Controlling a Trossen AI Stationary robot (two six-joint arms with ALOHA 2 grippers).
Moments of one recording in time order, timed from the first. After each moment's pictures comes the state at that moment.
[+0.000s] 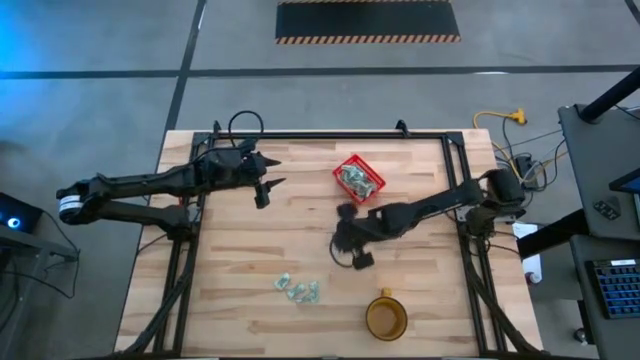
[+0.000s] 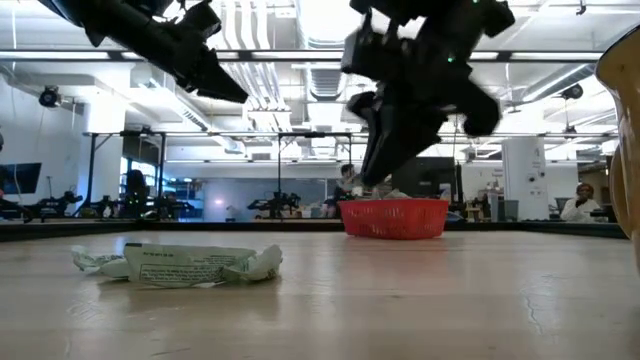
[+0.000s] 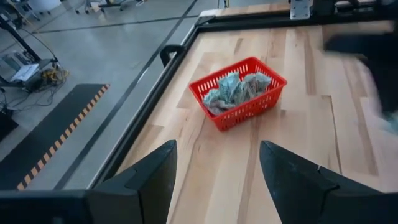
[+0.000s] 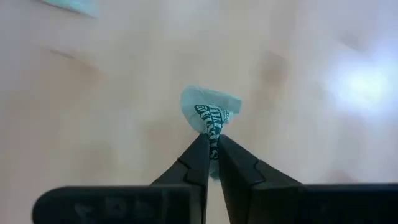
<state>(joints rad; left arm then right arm) 0.29 0.95 0.68 -0.11 -0.12 0.19 0.17 1.77 1.15 -0.43 0.15 -0.21</state>
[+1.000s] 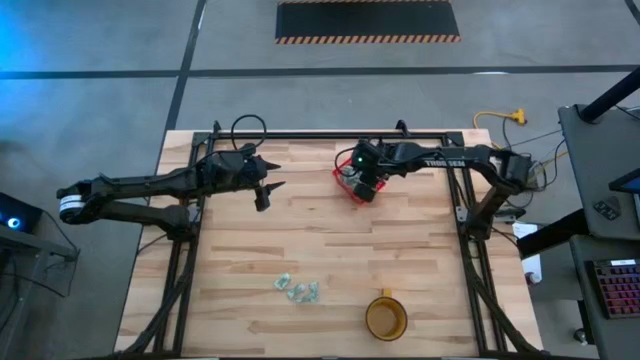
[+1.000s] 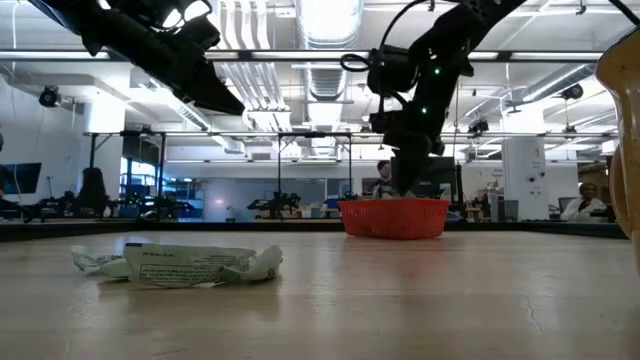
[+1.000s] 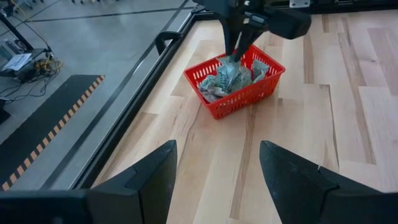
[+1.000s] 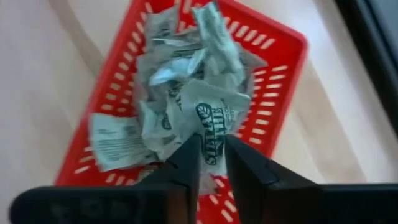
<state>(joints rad) 0.29 0.95 0.63 -0.09 -0.11 0.17 -0.38 1.69 1.14 -0.63 0.17 0.08</state>
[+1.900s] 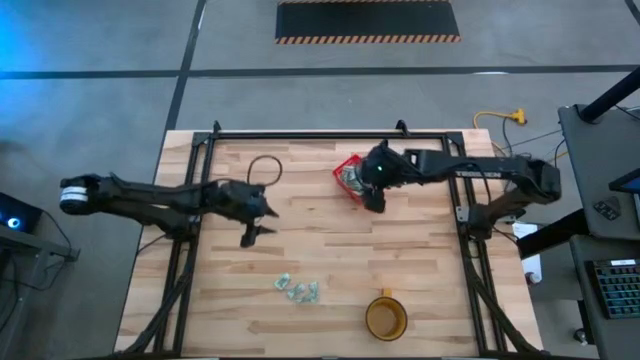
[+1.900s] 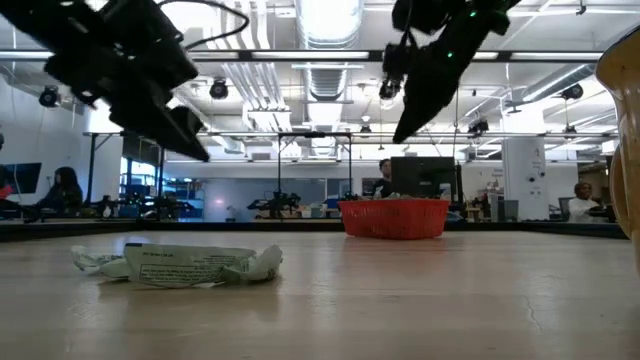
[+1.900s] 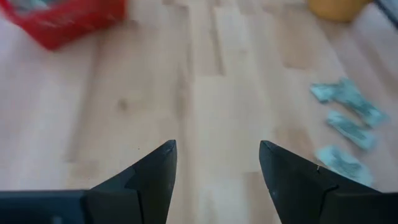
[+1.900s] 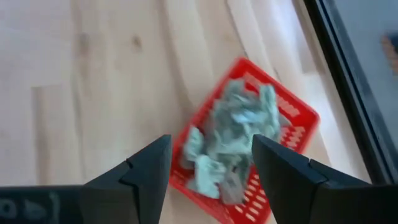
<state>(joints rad) 0.11 0.96 0.44 -0.11 0.18 0.05 -0.25 1.44 1.07 -0.58 0.10 -0.08</state>
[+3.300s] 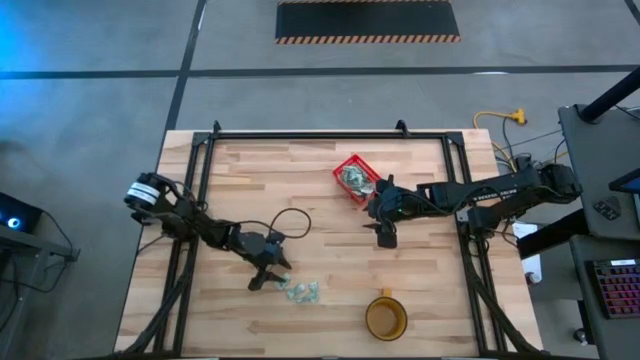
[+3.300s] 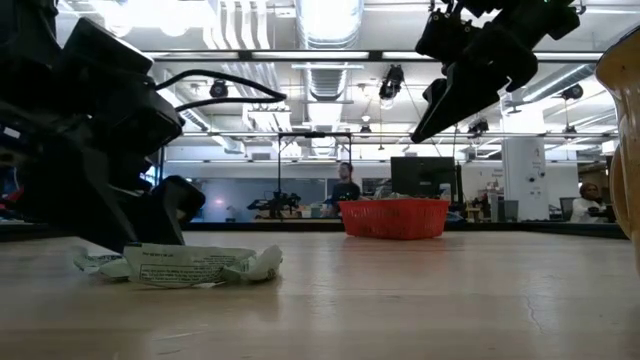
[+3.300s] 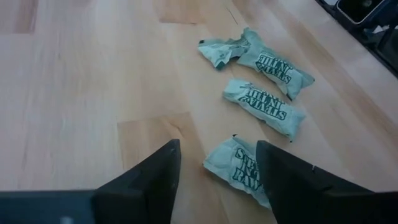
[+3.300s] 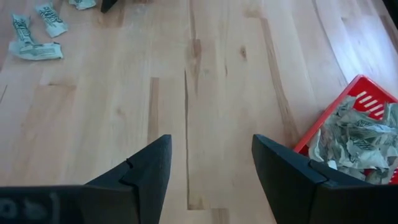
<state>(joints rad) -0.30 1.68 0.32 0.81 0.17 -0.19 0.04 1.29 0.78 -0.31 0.10 0.02</state>
